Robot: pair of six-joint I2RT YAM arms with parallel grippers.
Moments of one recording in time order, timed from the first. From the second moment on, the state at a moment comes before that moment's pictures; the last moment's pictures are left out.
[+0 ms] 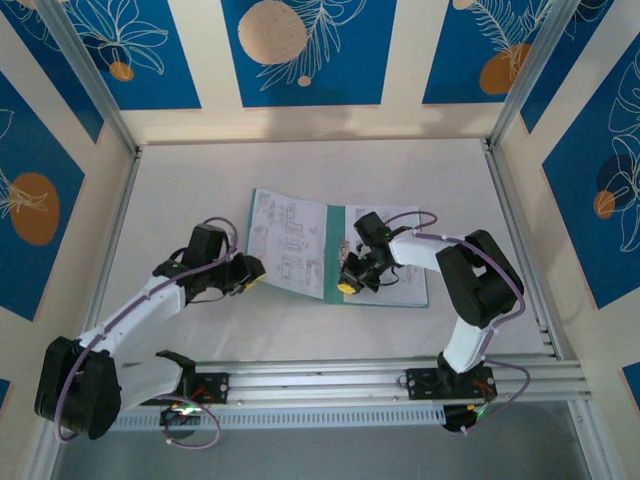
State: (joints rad) left arm -0.37 1.11 0.64 -0.43 0.46 -0.93; right arm 0.51 1.76 0.91 -0.49 -0.54 0.96
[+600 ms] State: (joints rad) left arm -0.43 1.16 0.84 -0.66 0.34 -0.78; right arm 0.53 1.72 1.05 -0.63 -0.45 0.87
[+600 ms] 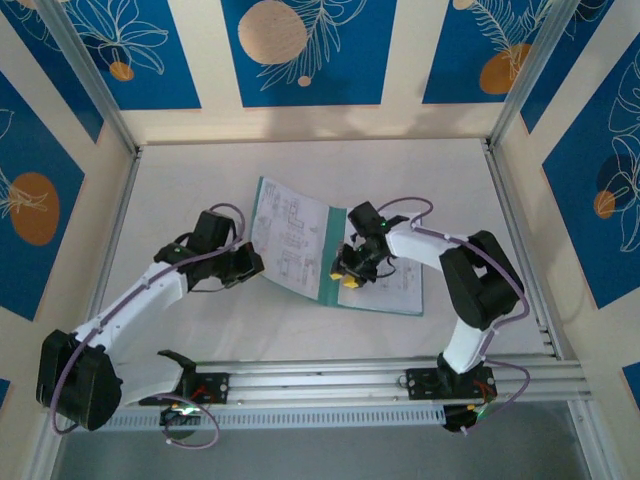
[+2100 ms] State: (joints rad) left arm -0.97 1.62 1.37 -0.65 0.42 -0.47; right arm 0.20 1.69 0.99 -0.83 -0.27 0.79
